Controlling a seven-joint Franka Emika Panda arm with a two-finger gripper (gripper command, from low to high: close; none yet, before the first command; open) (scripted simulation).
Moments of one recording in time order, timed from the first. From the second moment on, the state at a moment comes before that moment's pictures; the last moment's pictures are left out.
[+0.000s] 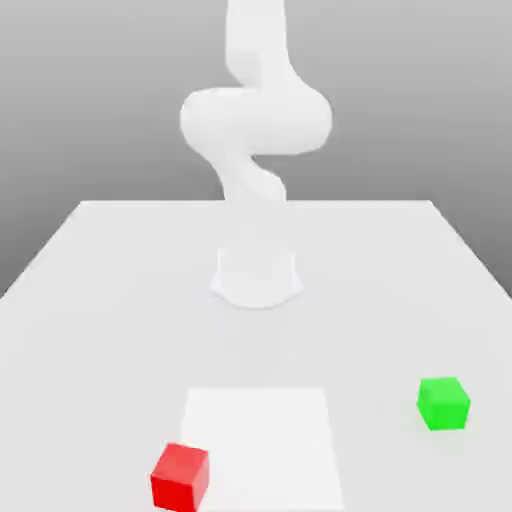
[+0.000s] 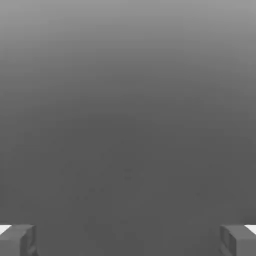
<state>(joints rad) -0.01 -0.71 -0.01 -2.31 0.00 2.33 0.81</state>
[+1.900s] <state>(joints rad) 0.42 0.04 0.25 -2.62 -0.02 2.67 1.27</state>
